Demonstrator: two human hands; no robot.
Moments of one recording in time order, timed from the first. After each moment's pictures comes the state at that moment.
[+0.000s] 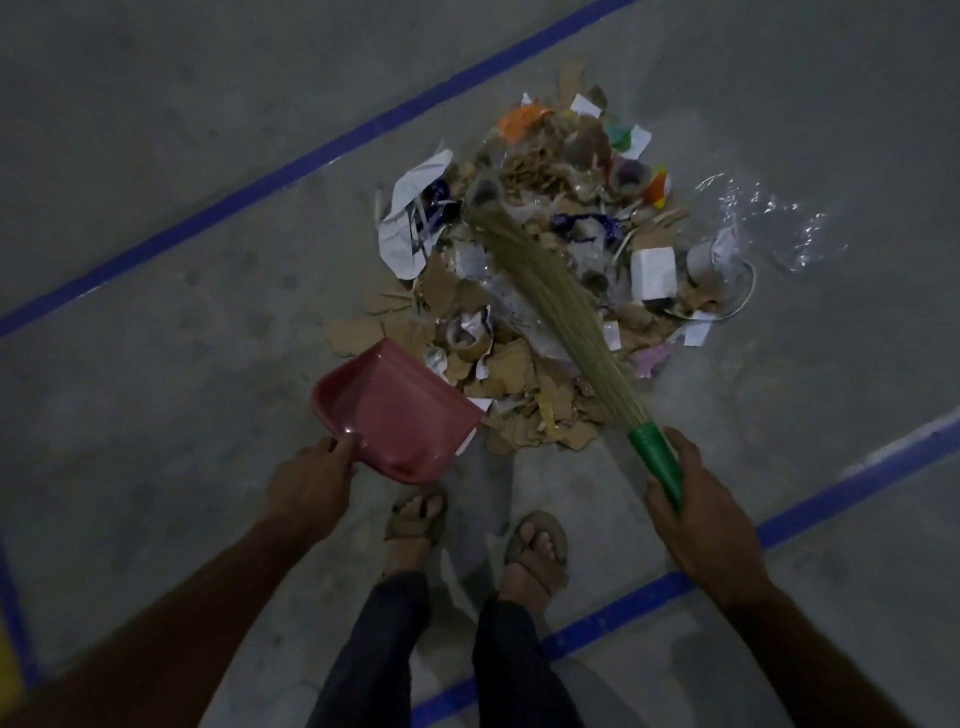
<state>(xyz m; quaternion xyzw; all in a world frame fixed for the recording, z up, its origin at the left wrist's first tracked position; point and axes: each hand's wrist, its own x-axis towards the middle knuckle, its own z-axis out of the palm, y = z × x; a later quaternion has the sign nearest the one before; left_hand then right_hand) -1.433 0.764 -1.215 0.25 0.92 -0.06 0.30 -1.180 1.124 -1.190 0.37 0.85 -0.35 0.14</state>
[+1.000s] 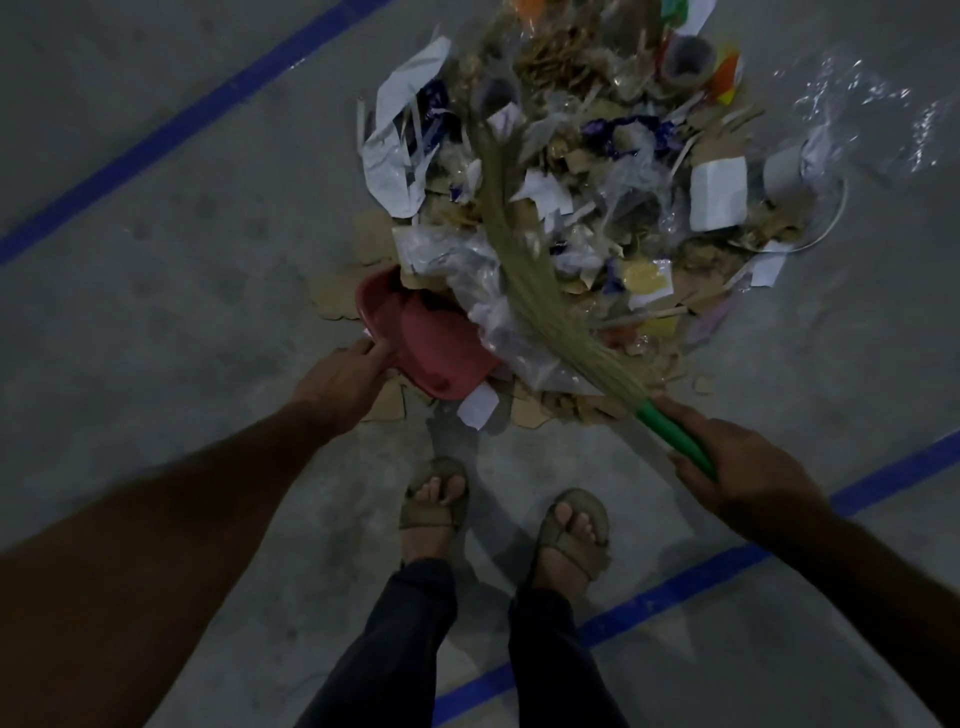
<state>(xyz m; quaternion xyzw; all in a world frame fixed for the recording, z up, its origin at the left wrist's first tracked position) -1.537 0.796 -1.360 0.37 0.87 -0.03 0.33 -1.220 1.136 -1.297 0.25 0.87 -0.30 0.31</state>
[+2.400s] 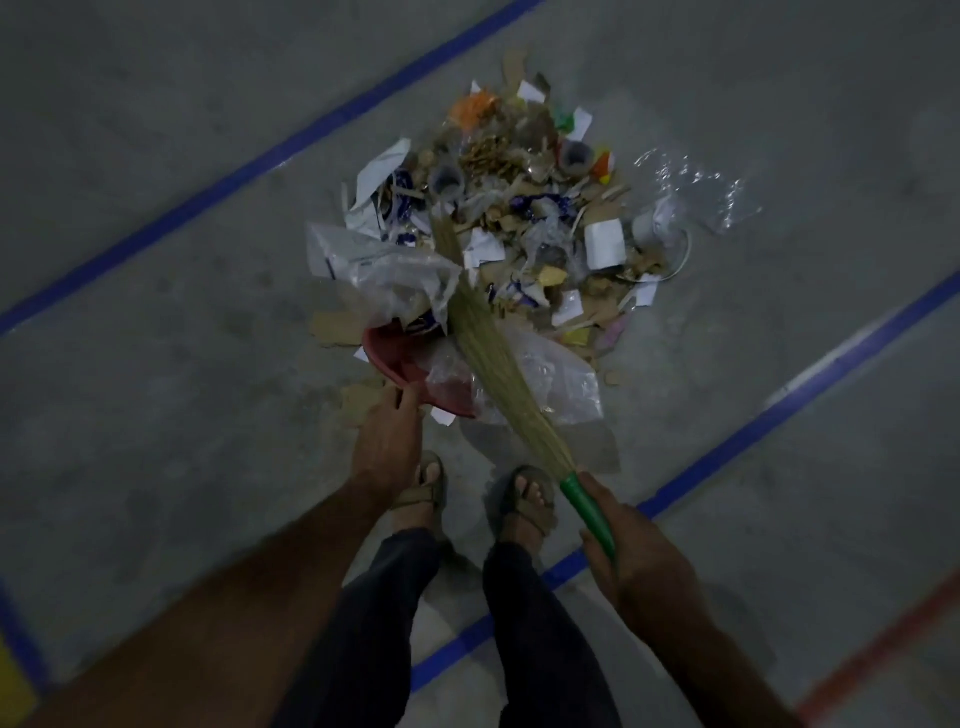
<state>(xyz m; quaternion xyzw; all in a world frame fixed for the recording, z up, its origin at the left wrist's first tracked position) -1.404 0.825 -1.186 0.28 0.91 0.13 0.27 -1.143 0.992 -1.081 0.36 0.83 -0.38 0.19</state>
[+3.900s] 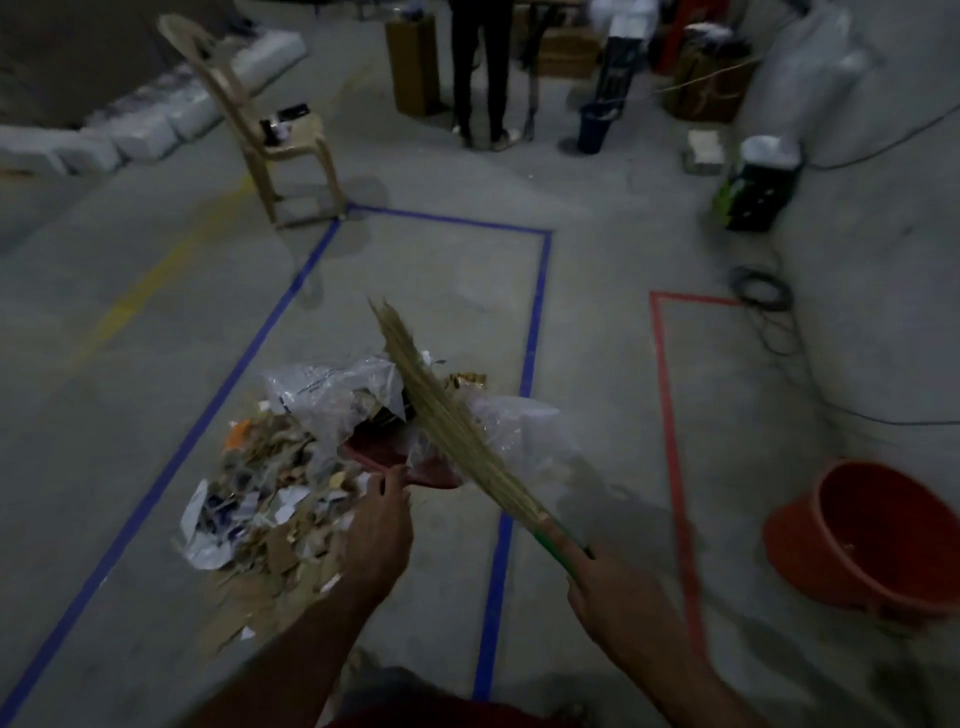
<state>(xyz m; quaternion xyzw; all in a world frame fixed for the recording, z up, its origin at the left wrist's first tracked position) -1.140 0.933 -0.804 0.59 0.78 0.14 0.12 -0.844 0.897 -0.725 0.58 0.80 -0.16 0.03</state>
